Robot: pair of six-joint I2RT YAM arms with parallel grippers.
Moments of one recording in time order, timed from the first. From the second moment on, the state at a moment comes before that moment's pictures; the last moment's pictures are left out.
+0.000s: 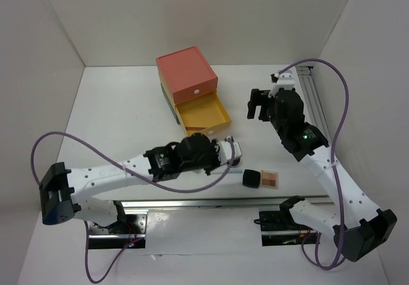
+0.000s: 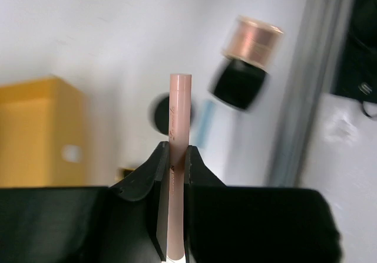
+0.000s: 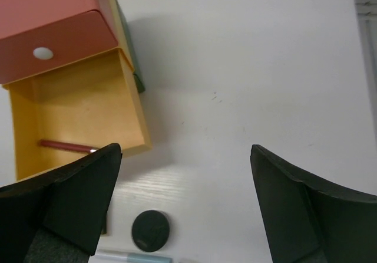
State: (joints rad) left arm -1.14 1.35 1.03 -0.18 -0.01 0.20; right arm 0.43 1.02 1.06 -0.38 0.28 0.19
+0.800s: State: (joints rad) left arm -0.65 1.79 1.52 -0.39 0.20 0.31; right arm 0.41 1.00 1.05 -0.41 0.37 0.22
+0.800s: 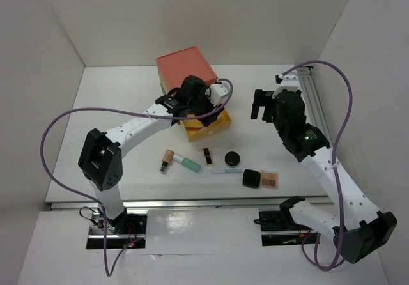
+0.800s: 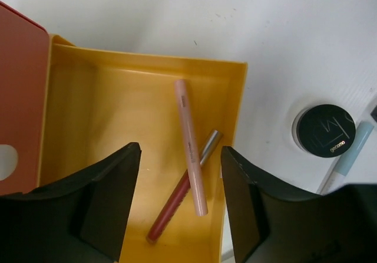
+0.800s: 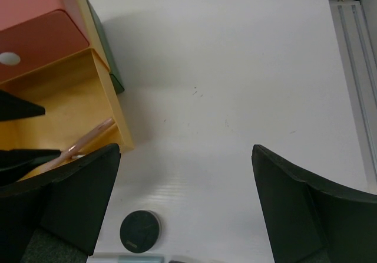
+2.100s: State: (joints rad) left arm -0.70 0.83 0.93 -0.87 -0.30 -0.70; right arm 0.99 1.44 0.83 -0.45 0.12 -0.22
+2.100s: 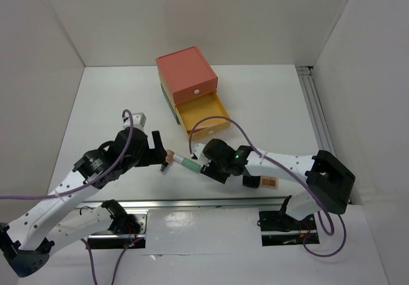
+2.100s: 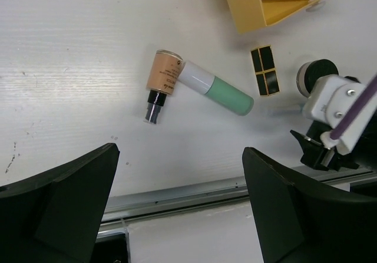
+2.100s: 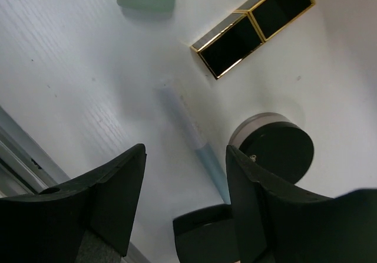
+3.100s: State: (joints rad) left arm -0.70 0.79 0.99 -0.96 -0.40 -0.74; right arm 0.98 1.58 0.83 -0.35 0.11 -0.23
